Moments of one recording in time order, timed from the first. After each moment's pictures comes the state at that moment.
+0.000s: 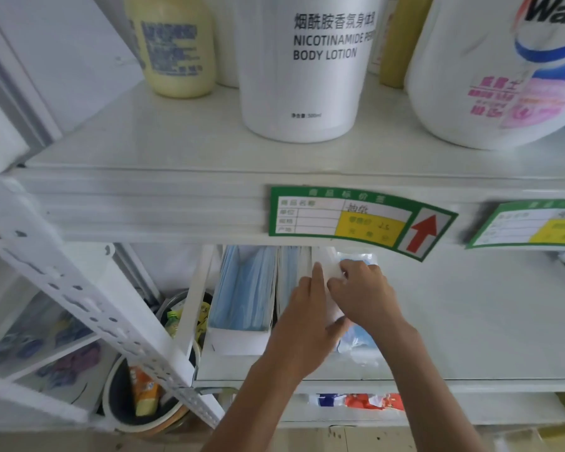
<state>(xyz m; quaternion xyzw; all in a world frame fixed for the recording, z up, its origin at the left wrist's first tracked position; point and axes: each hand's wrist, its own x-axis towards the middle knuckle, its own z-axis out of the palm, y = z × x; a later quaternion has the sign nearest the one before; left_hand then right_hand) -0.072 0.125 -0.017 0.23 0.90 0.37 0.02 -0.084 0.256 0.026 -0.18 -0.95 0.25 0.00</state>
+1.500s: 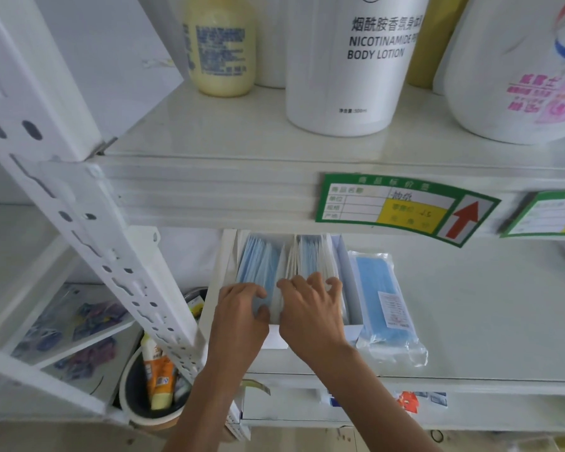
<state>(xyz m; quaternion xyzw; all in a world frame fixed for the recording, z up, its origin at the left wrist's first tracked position) -0.083 0.013 -0.026 0.06 0.93 0.35 -0.06 -0.070 0.147 -0.005 0.02 -1.00 0.07 0.05</state>
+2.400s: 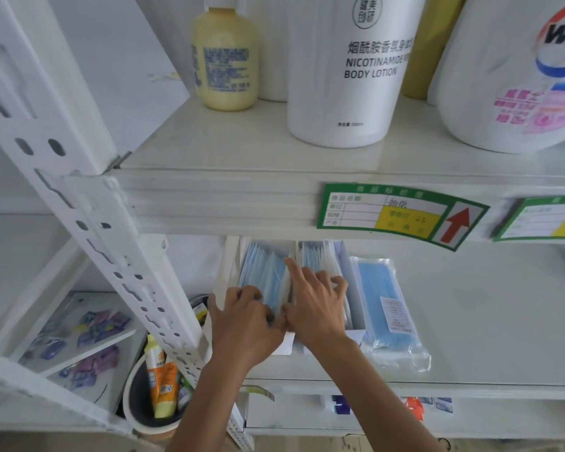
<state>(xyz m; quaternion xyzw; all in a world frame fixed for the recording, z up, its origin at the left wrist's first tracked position) -0.092 0.015 -0.025 0.08 0.99 0.11 0.03 -0.093 0.153 -0.009 -0.03 -0.99 0.14 0.05</state>
